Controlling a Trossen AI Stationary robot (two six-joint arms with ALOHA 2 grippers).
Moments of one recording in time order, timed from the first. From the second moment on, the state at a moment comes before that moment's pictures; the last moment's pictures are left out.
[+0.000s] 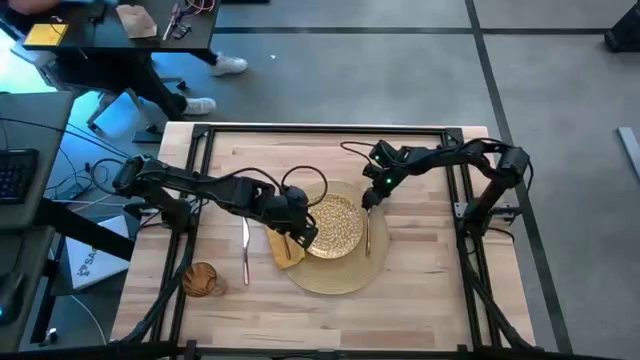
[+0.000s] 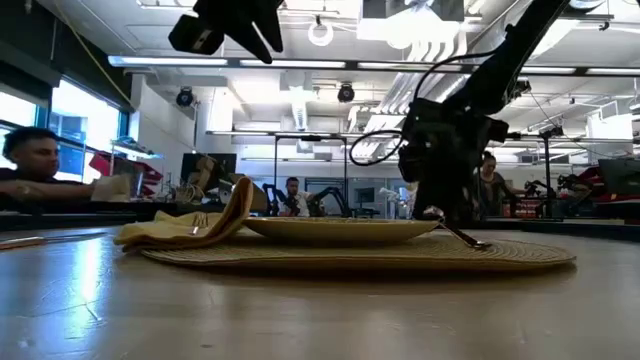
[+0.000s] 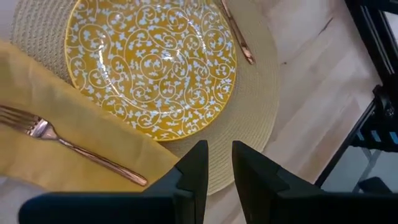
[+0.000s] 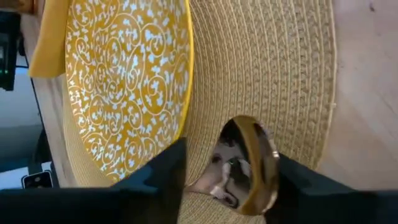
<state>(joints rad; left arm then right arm) -0.18 1.58 1.41 -0.85 -0.12 -1.09 -0.53 1.70 0.78 -0.26 -0.68 0.29</state>
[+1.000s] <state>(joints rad) -0.18 1.58 1.40 -0.90 -0.12 -1.11 -0.44 1.67 0.87 -0.37 -0.56 0.31</state>
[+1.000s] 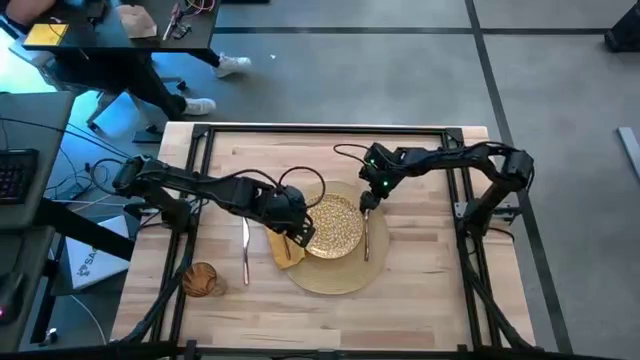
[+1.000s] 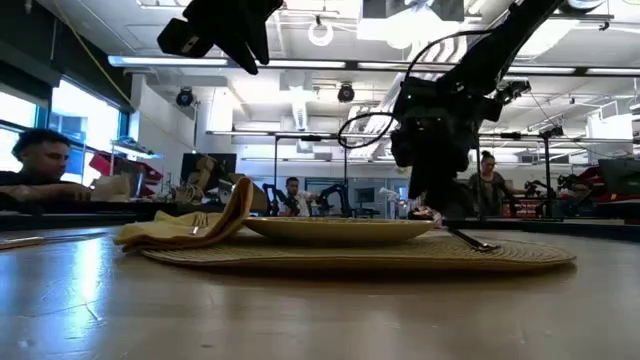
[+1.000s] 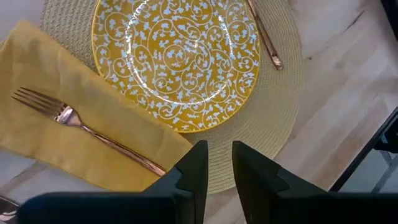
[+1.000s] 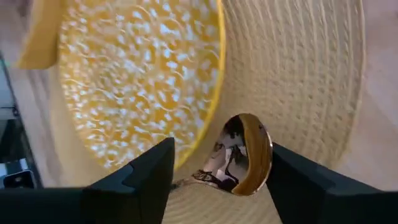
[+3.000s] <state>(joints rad) -0.05 1.54 0.67 -0.74 0.18 -1.37 -0.40 1.64 1.07 -0.73 -0.53 0.21</state>
